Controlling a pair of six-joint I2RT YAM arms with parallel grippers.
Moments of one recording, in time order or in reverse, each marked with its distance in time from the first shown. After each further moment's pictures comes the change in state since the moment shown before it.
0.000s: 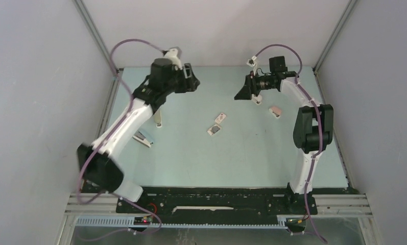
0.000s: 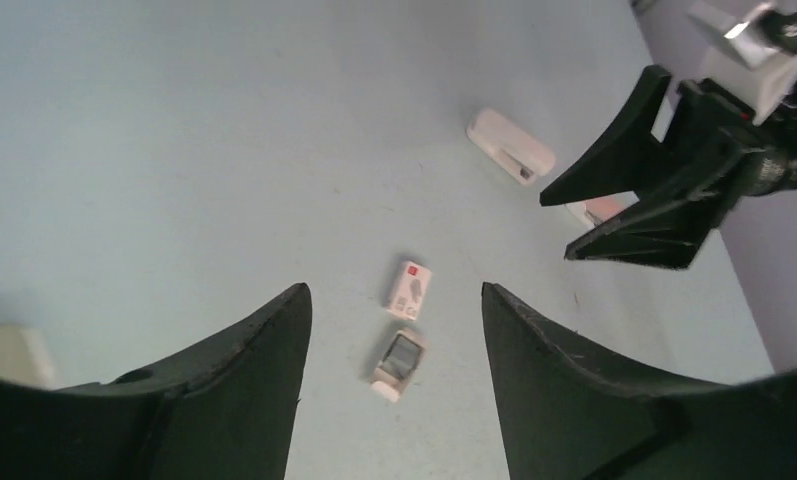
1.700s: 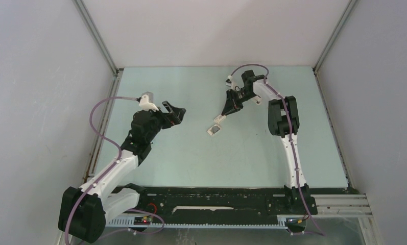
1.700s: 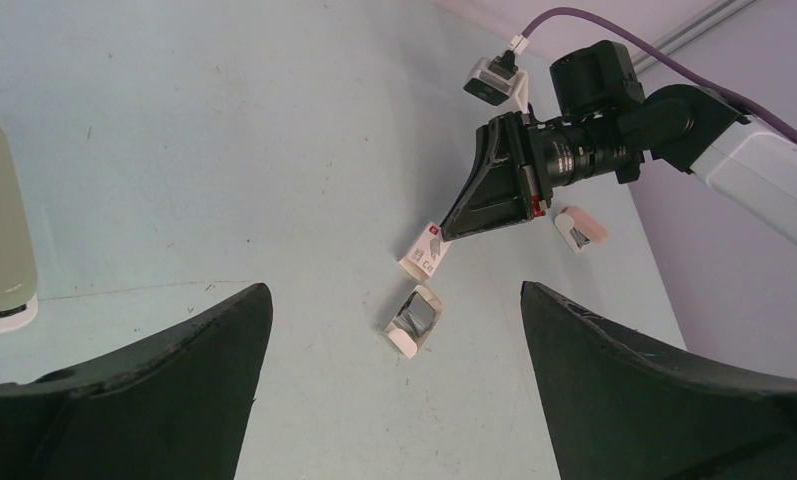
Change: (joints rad) left arm 0.111 -0.619 -0.994 0.672 -0.037 -0.207; right arm 0.135 0.542 0.464 -0.384 0.111 0.178
